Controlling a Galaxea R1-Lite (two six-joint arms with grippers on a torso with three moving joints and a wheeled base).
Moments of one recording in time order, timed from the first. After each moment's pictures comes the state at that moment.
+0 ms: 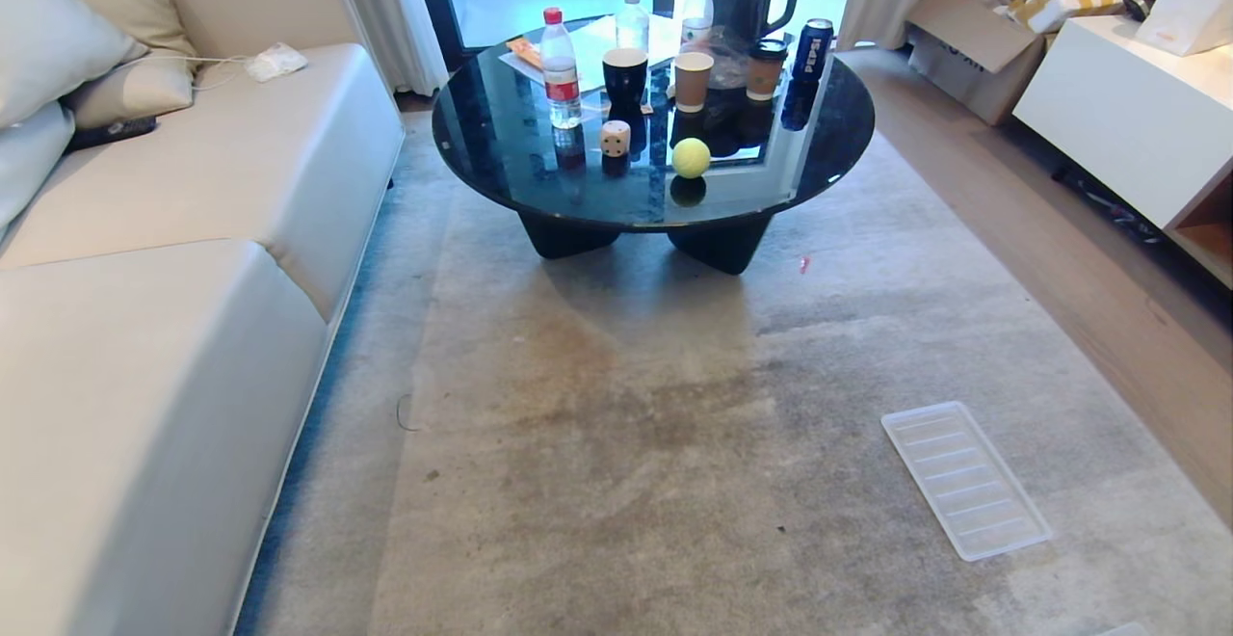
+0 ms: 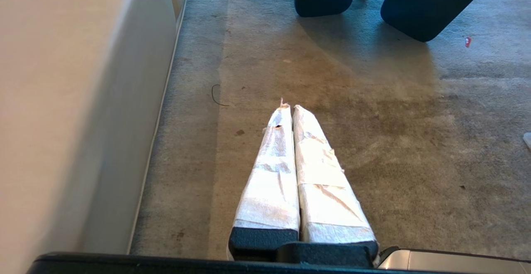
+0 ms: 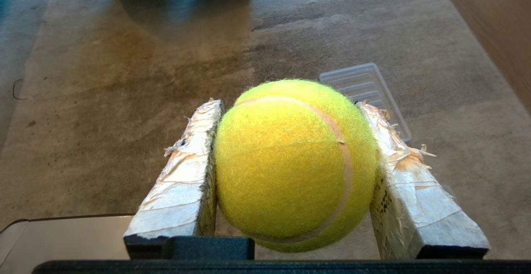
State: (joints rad) left arm 0.00 0.00 0.00 0.01 0.03 -0.07; right arm -0.01 0.00 -0.06 0.16 -0.03 0.03
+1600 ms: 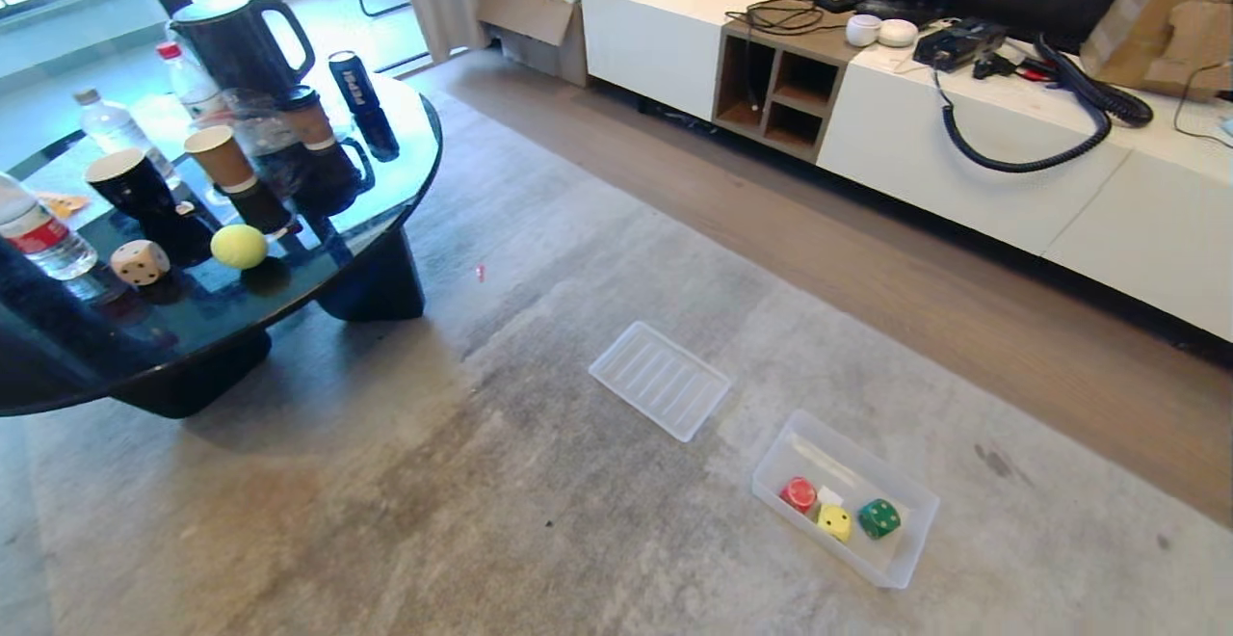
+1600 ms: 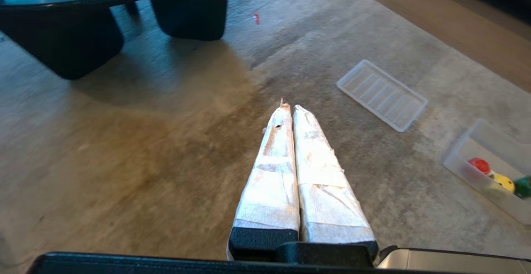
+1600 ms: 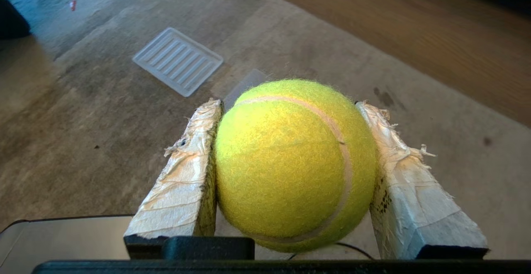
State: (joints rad) left arm 0.00 0.00 0.00 0.01 0.02 -0.07; right arm -0.01 0.00 -0.06 0.16 -0.02 0.03
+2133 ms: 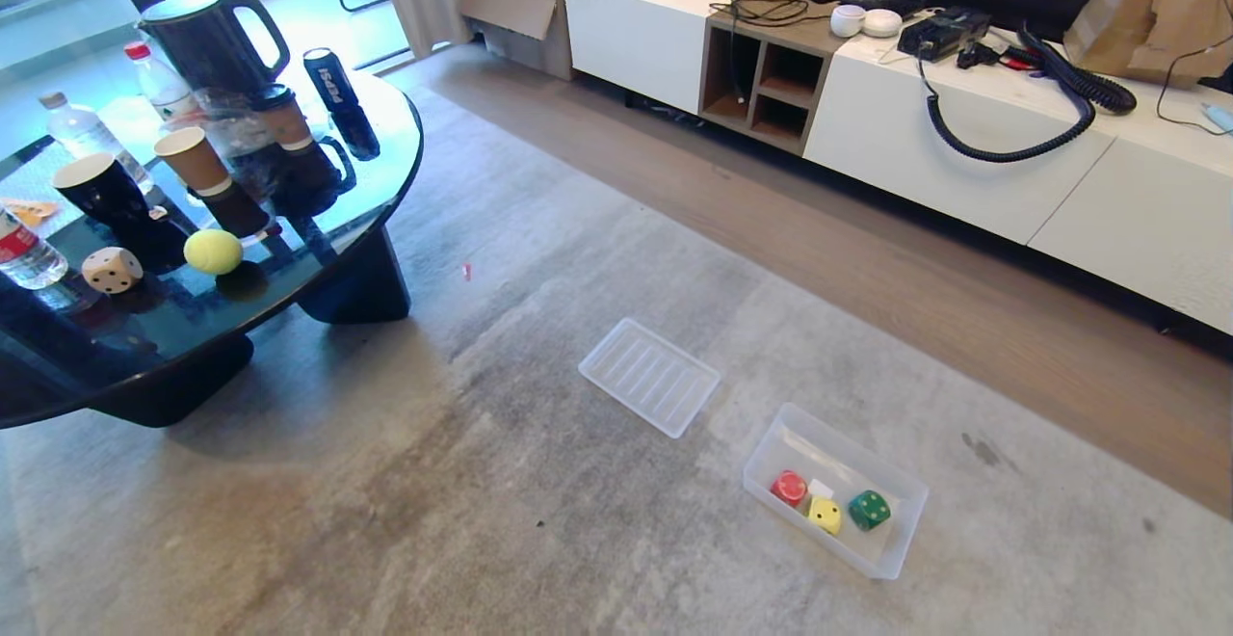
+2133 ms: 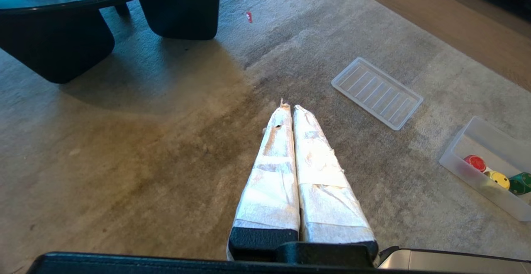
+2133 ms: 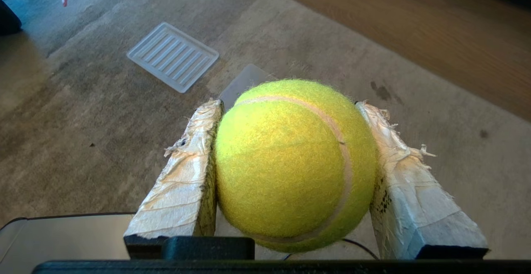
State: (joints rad) left arm 0.00 0.00 0.00 0.01 0.03 -0.07; right arm -0.01 0.00 -0.06 0.16 -0.02 0.03
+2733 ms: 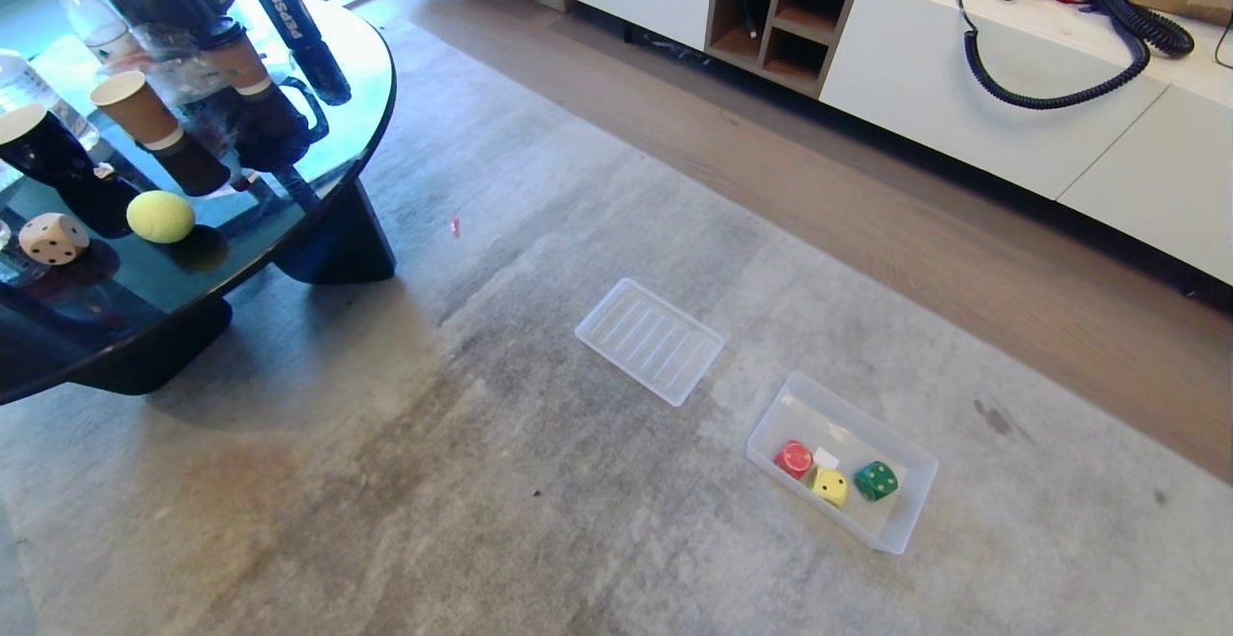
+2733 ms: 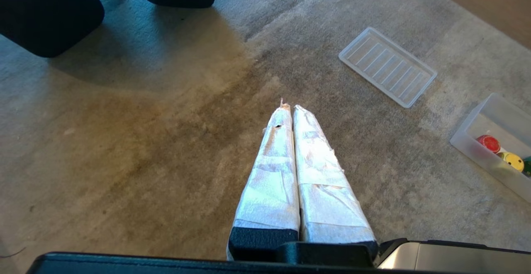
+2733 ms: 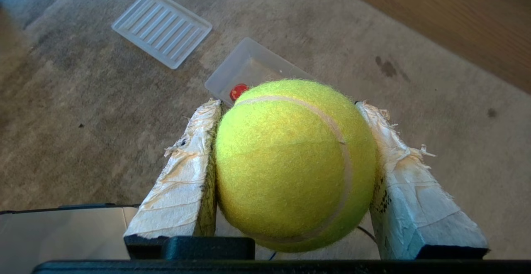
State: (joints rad) left arm 0.00 0.00 0.00 0.00 0.03 -0.07; right arm -0.01 0.00 -0.06 0.16 -0.02 0.03
